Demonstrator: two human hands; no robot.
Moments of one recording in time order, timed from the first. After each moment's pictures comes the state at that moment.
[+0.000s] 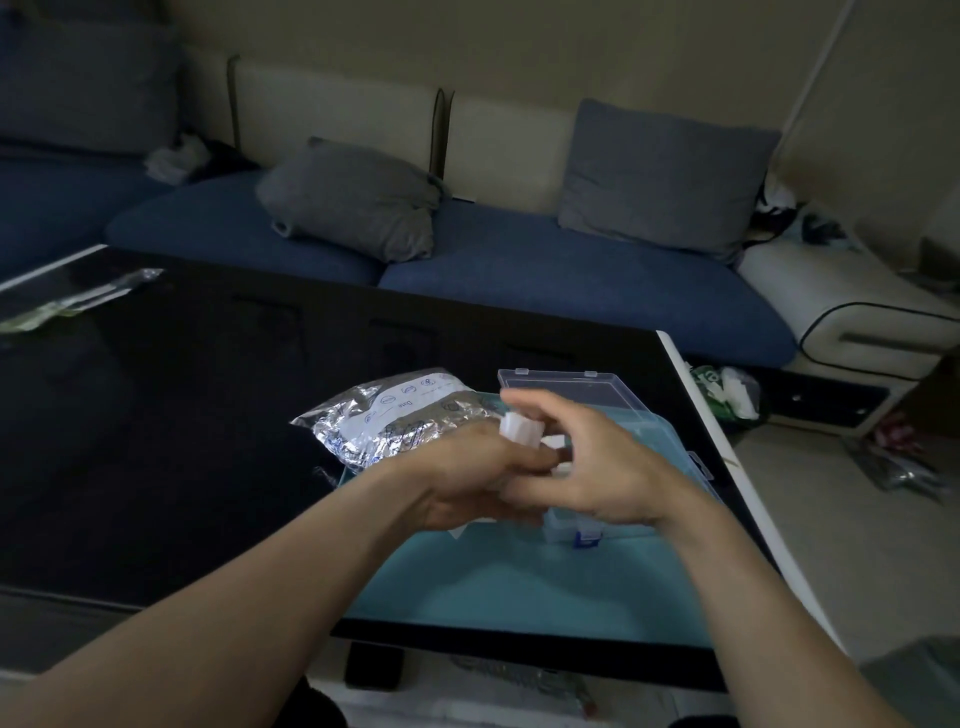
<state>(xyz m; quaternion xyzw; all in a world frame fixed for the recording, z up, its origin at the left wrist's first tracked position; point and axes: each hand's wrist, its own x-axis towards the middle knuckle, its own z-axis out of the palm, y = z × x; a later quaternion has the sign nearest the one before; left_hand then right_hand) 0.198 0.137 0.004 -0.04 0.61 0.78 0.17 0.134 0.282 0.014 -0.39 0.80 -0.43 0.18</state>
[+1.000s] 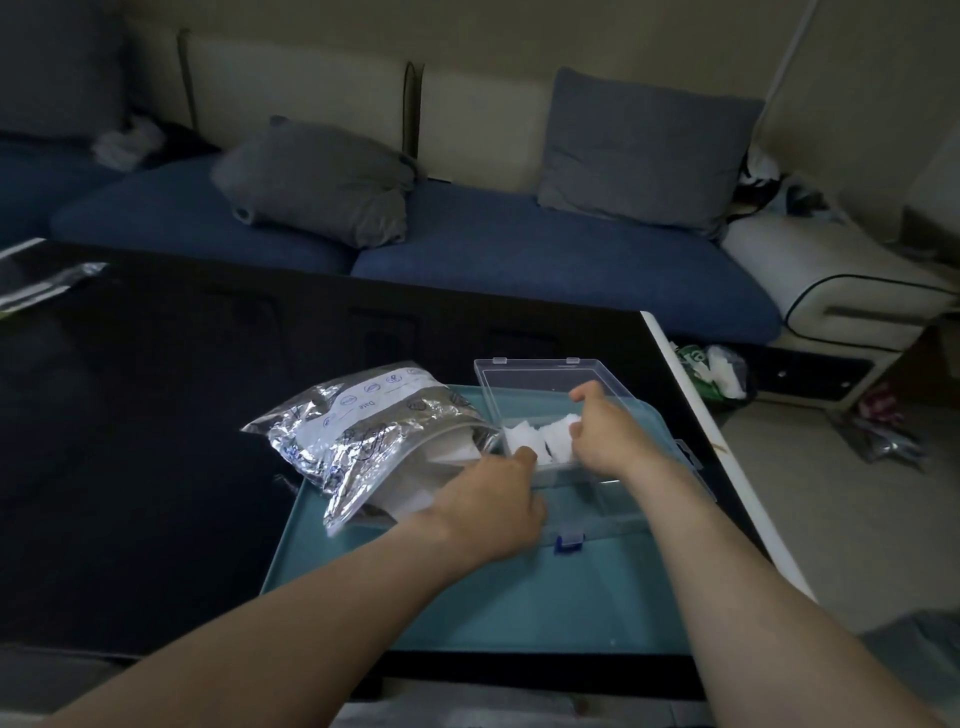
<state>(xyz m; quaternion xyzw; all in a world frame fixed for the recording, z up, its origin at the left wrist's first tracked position) 0.160 0.167 -0.057 0.00 0.97 0.23 0.02 0.045 0.294 -0.044 -0.14 0.96 -0.22 0.11</state>
